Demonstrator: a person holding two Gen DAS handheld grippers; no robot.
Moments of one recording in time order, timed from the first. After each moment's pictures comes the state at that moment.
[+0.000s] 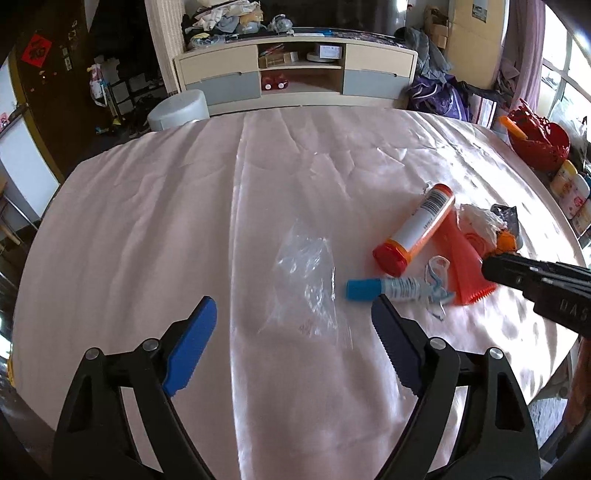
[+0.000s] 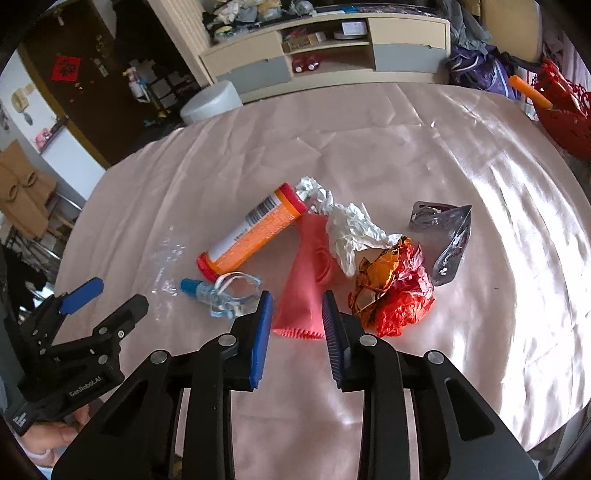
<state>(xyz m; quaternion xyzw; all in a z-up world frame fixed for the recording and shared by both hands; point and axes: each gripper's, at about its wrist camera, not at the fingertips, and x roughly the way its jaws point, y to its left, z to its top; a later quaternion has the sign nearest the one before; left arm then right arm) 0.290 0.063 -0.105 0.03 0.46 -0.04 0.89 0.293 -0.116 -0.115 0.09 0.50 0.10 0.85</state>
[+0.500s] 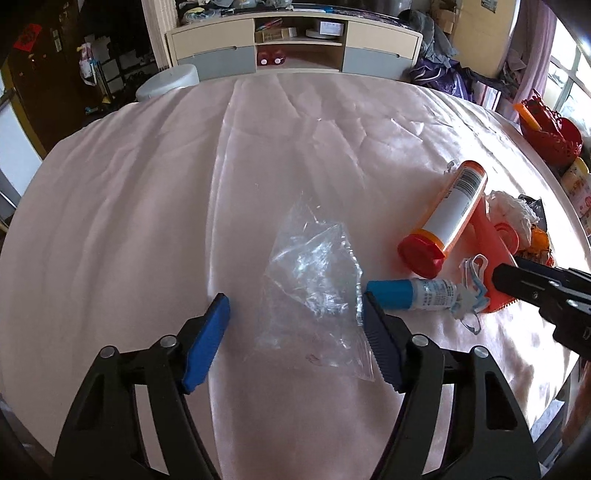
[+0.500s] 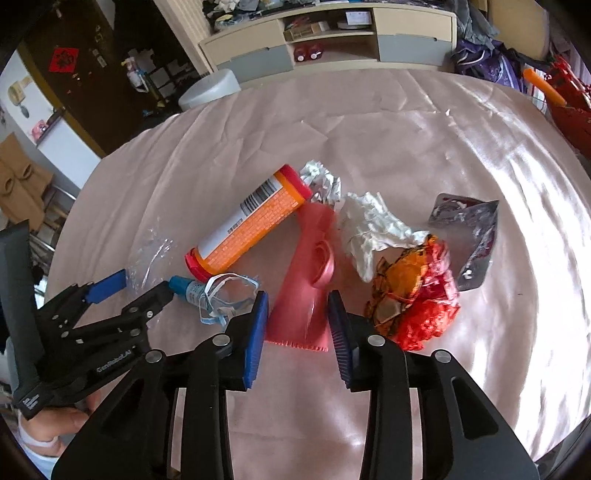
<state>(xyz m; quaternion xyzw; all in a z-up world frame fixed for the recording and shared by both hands) 0.315 0.067 -0.144 0.02 0.50 -0.05 0.87 0.302 -0.105 -0.132 0.09 0.52 0.11 0.84</state>
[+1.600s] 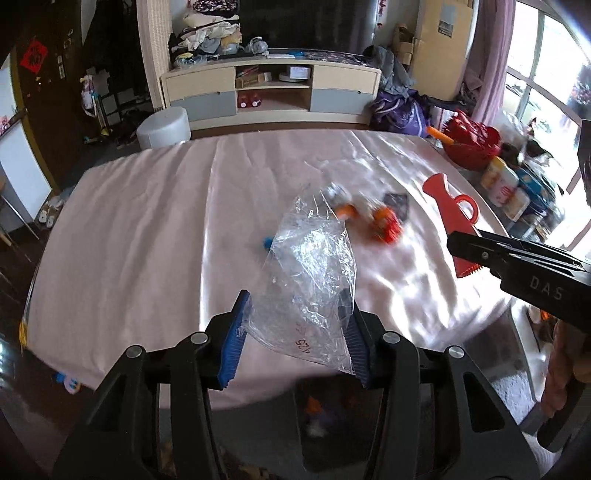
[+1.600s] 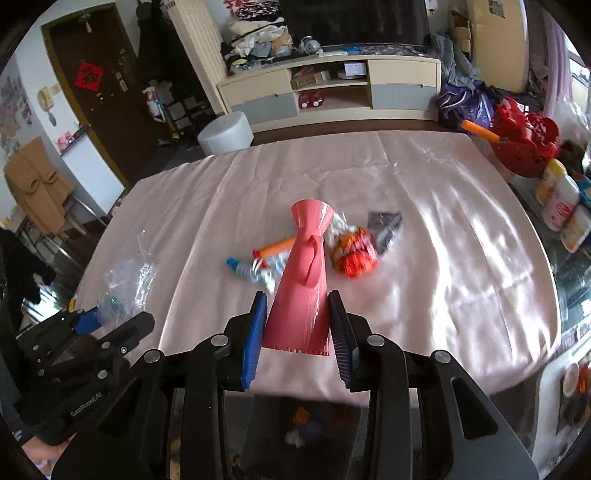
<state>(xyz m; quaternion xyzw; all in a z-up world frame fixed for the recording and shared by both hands) 0.138 0.024 -0.015 0.01 0.44 -0.09 0.89 0.154 -0.148 -0.016 0.08 0.44 0.10 0.89</state>
